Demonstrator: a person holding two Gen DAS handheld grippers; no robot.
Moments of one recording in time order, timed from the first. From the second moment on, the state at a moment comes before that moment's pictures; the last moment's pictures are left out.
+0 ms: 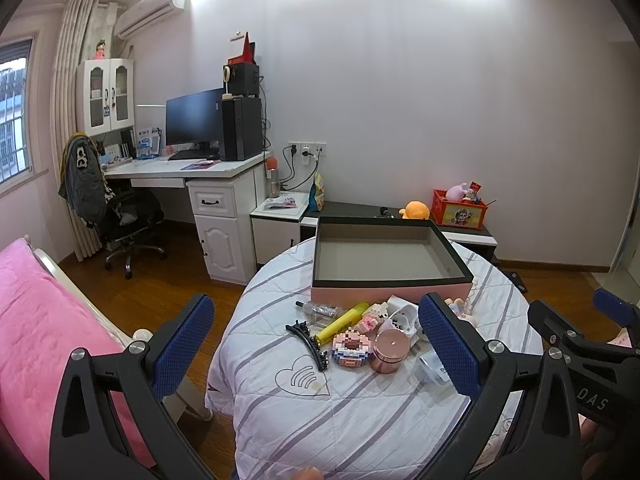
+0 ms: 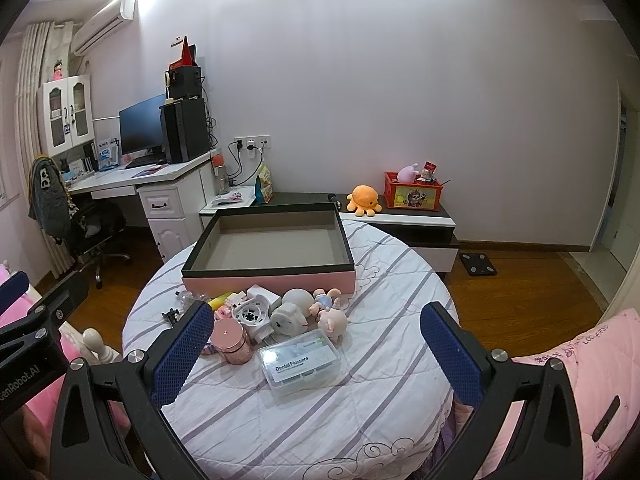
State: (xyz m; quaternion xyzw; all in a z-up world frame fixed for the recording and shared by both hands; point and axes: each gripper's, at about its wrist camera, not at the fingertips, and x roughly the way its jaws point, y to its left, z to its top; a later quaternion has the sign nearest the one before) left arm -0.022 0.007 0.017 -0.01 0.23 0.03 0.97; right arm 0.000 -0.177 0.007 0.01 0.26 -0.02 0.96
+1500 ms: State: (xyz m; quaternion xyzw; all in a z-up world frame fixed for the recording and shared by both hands) left arm -0.022 0.005 0.016 -0.01 0.22 0.02 0.97; right arm 0.004 -0.179 0.006 0.01 0.26 -0.03 0.96
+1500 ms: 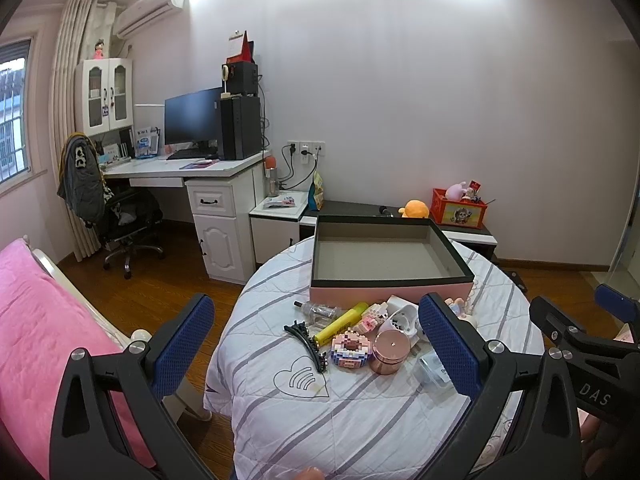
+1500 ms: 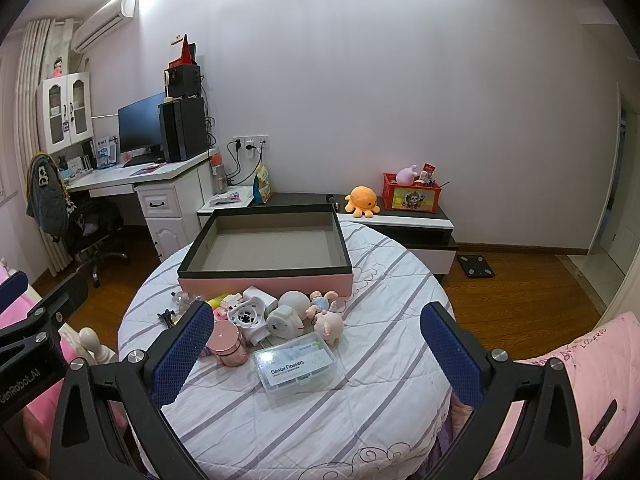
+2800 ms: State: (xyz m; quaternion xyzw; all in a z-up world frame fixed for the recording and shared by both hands) left arm 0.076 -0.015 -0.125 0.00 0.39 0.00 0.92; right arm 0.113 -0.181 -0.156 -0.02 0.45 0.08 0.89
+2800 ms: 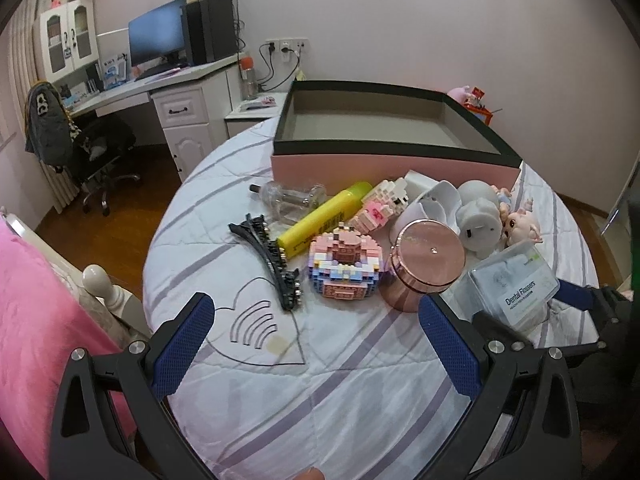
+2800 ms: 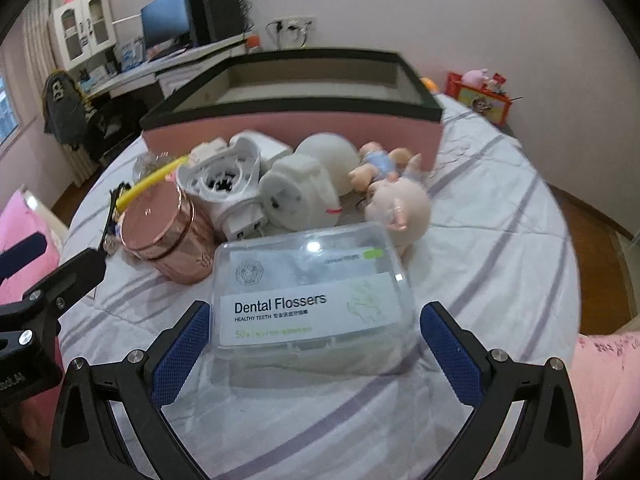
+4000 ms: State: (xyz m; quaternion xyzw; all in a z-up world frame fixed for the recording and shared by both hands) left arm 0.107 -0.057 -0.134 -0.01 0.37 -0.09 0.92; right arm 0.111 -0.235 -0.152 0.05 0.43 0.10 0.90
